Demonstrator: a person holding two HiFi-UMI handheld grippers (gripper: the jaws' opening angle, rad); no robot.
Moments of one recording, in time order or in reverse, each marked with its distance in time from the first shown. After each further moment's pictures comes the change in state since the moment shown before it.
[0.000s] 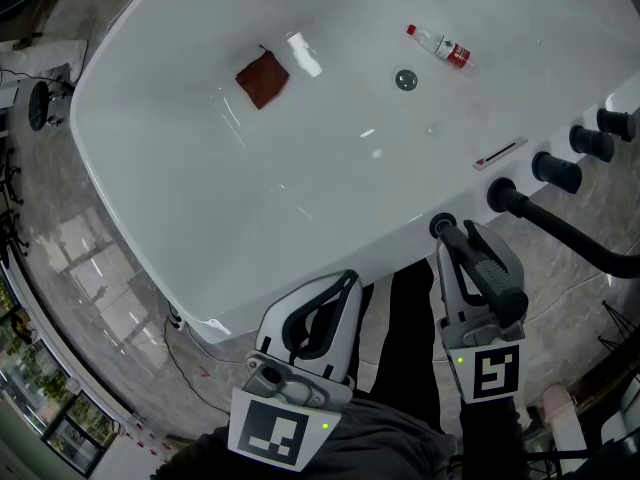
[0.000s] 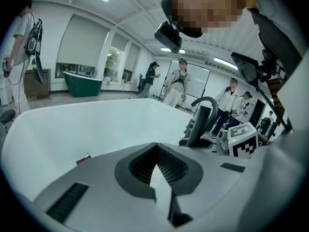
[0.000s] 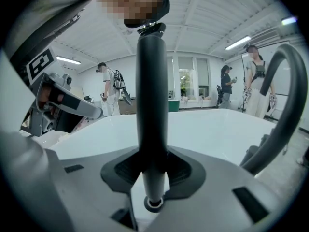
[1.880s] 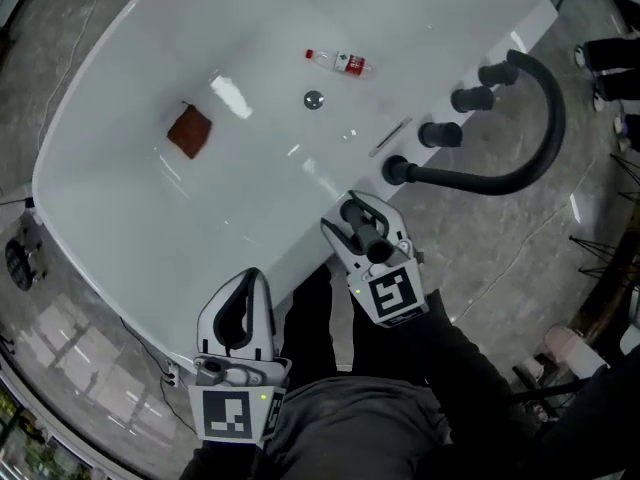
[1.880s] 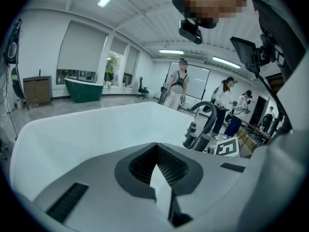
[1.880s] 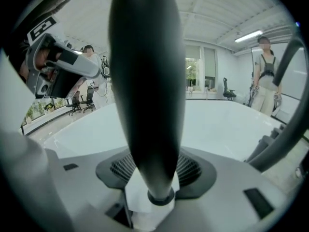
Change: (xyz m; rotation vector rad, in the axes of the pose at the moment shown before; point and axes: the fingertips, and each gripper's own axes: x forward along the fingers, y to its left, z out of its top) left arm -0.026 0.021 0.038 0.015 -0.091 0.040; right arm 0.027 0.022 -0.041 -0.067 0.173 0.018
